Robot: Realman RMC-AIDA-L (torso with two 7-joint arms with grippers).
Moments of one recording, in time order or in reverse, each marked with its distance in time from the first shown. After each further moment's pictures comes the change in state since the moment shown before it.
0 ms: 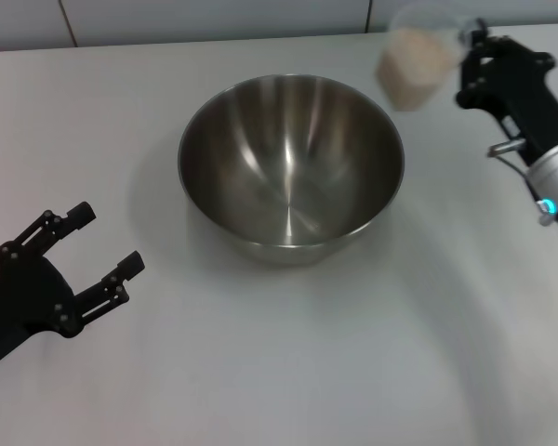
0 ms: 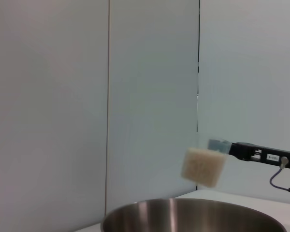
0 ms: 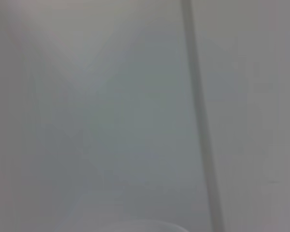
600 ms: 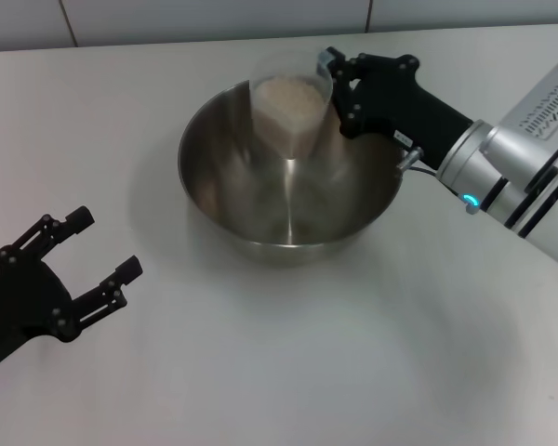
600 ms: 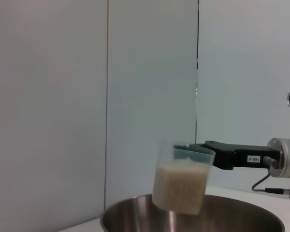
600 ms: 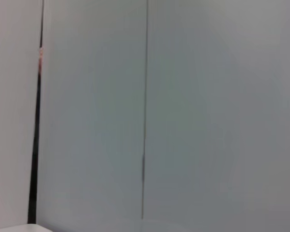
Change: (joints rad) left arm 0.005 0.005 0.005 0.000 0.004 0.000 0.000; right arm 0.134 -0.001 0.000 -0.027 -0.351 0.080 0.118
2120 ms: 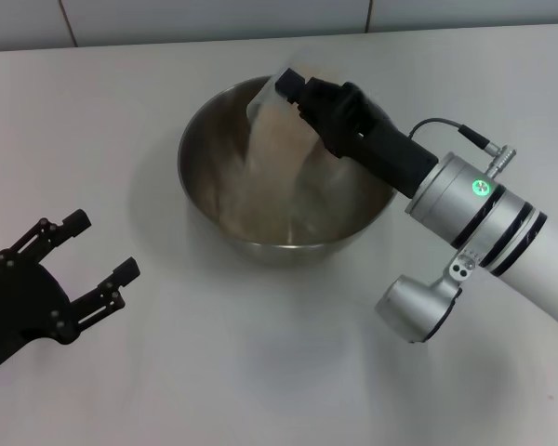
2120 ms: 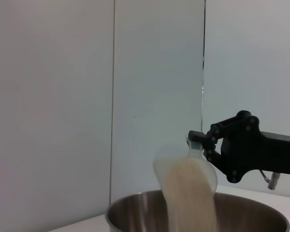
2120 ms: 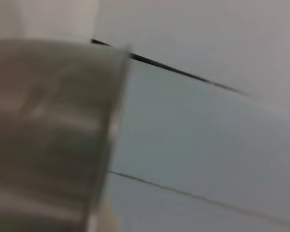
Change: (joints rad) left arm 0.010 -0.006 -0.008 0.001 -0.001 -0.009 0.001; right arm -0.038 0.009 0.001 0.136 -0.028 -0.076 -1.945
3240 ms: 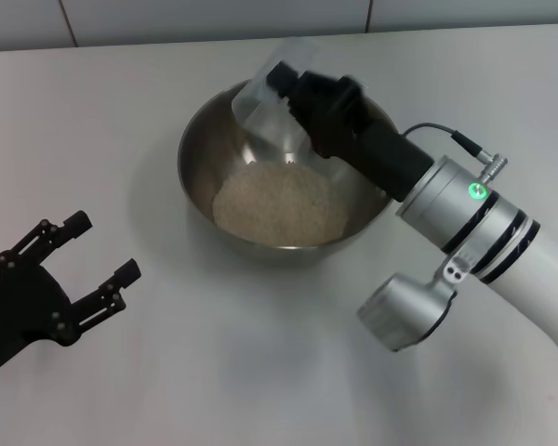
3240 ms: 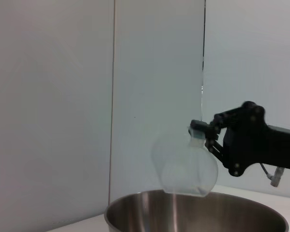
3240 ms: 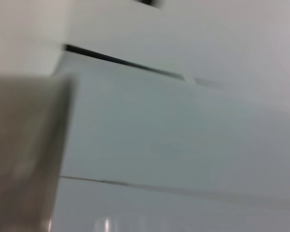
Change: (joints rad) left arm 0.002 0.000 0.004 -0.001 0.000 0.003 0.000; right arm -0.035 -0.004 0.122 0.091 -0.085 0.000 0.100
